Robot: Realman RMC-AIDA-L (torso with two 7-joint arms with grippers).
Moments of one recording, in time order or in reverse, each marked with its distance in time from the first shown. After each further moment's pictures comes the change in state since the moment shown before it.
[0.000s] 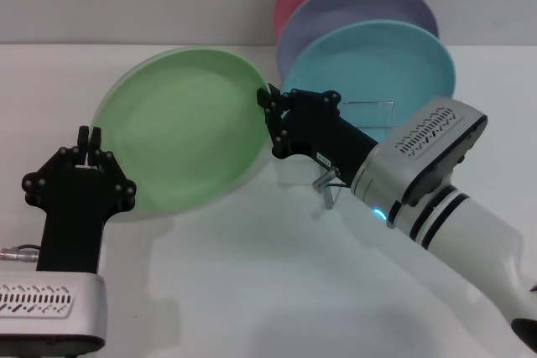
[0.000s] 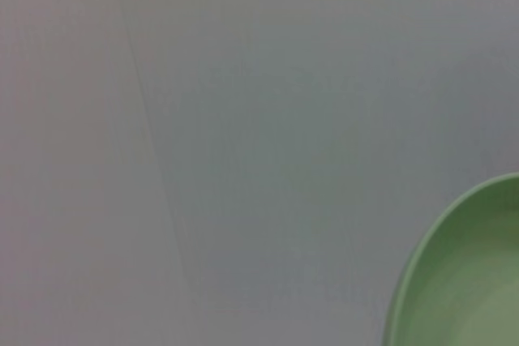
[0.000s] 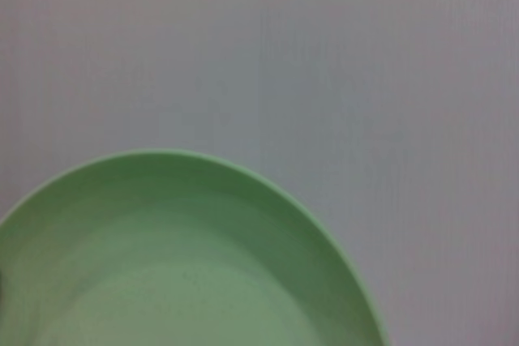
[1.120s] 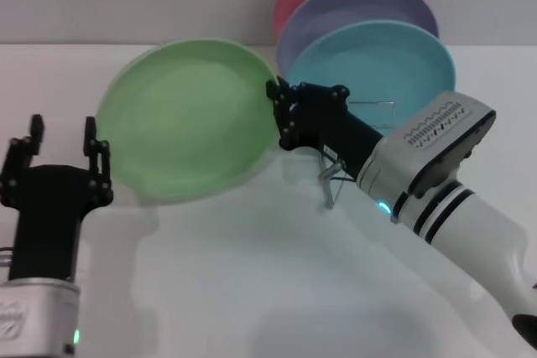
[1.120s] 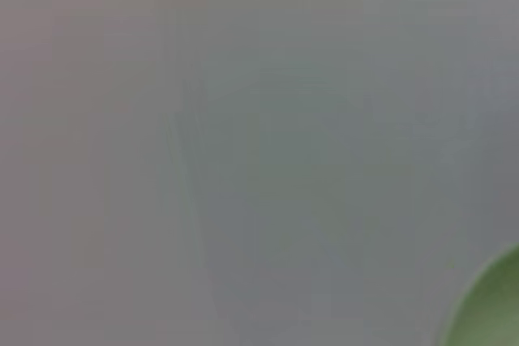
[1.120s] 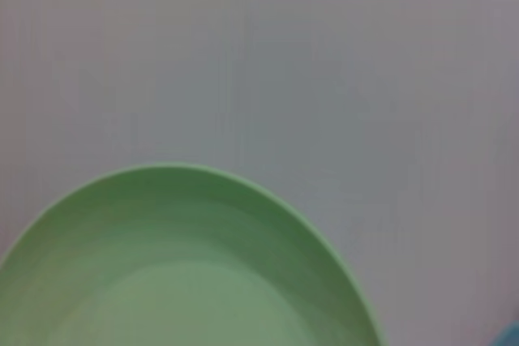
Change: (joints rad) left arm 0.025 0.013 -0.011 0.010 0.047 0.052 -0.109; right arm -0.004 0.000 0.032 -0.006 0.007 -0.001 0.007
